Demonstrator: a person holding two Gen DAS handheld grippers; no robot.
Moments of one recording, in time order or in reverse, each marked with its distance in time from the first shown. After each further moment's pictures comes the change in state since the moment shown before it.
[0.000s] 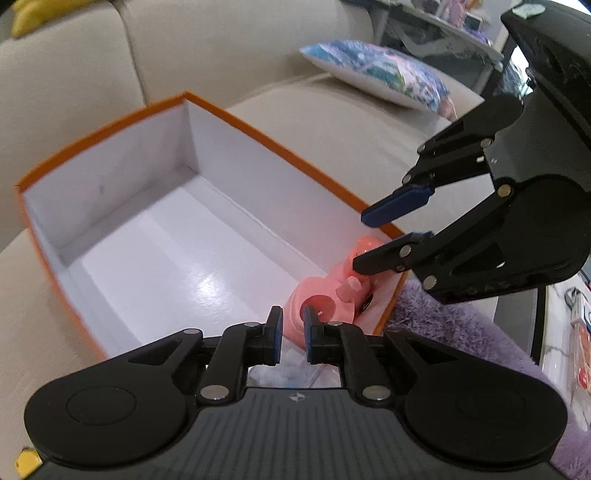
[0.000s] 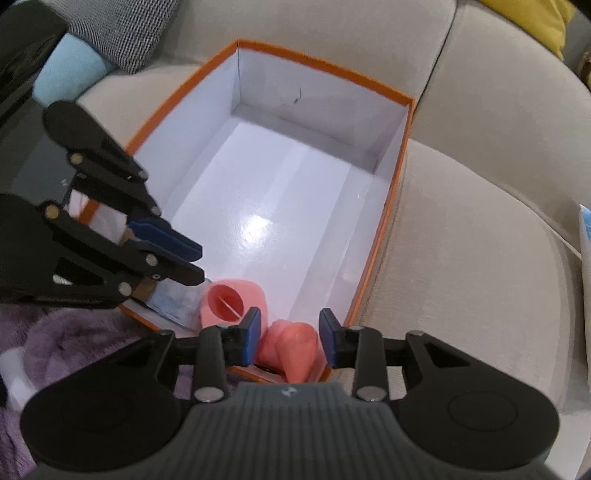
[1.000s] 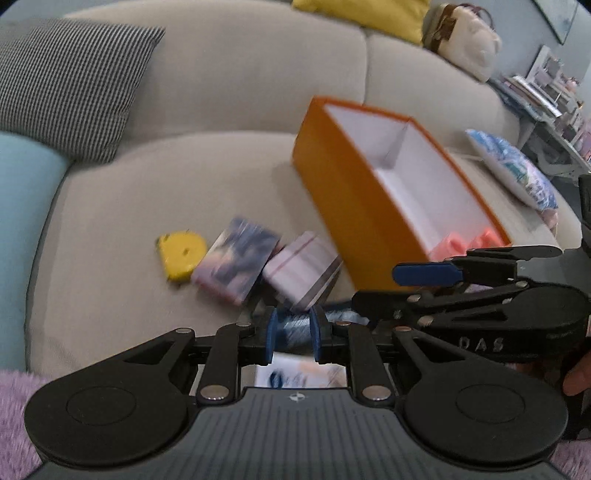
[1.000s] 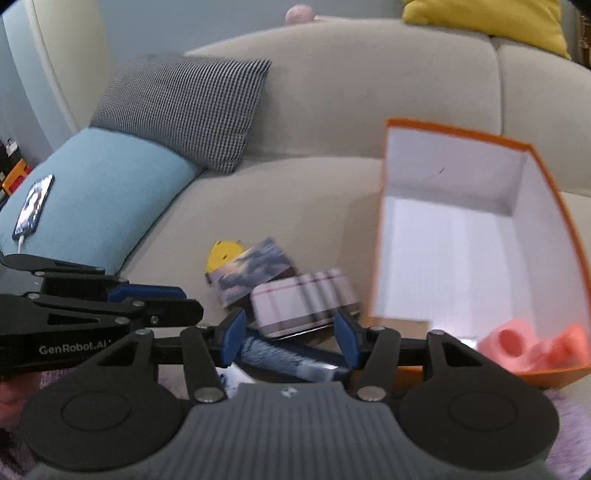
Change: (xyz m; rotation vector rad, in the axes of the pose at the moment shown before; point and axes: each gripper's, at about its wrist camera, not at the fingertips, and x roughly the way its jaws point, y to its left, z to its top) left arm -0.132 0.072 -0.170 -0.499 -0.150 0.270; right arm 0.005 0.189 0.007 0.221 -0.271 0.193
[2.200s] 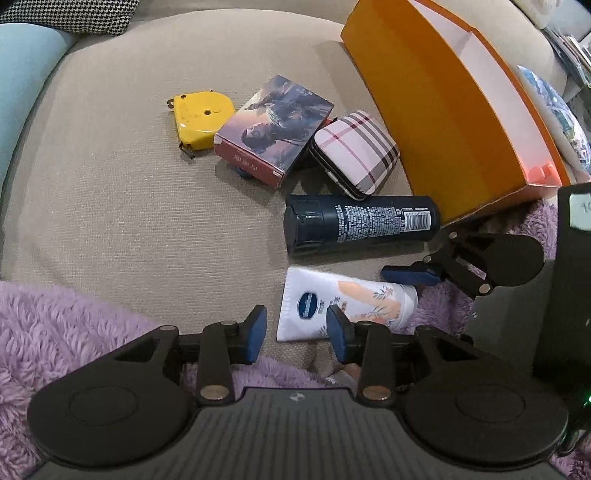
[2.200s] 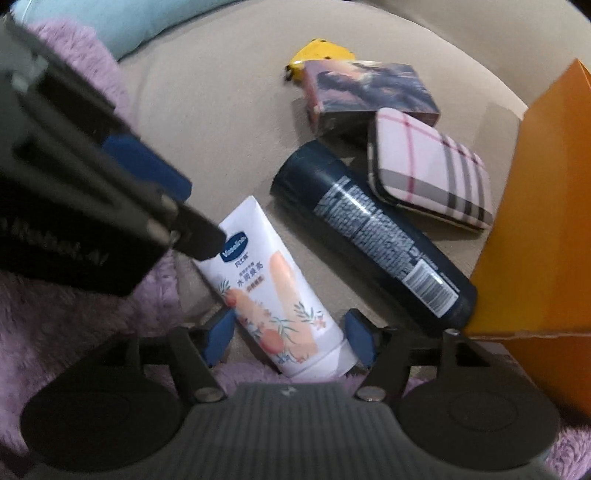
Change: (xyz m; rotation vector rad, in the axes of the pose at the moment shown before) left arm 0.059 0.029 -0.035 -0.102 0.315 0.026; right arm 0.098 0.055 -0.071 -0.464 0.400 -0.041
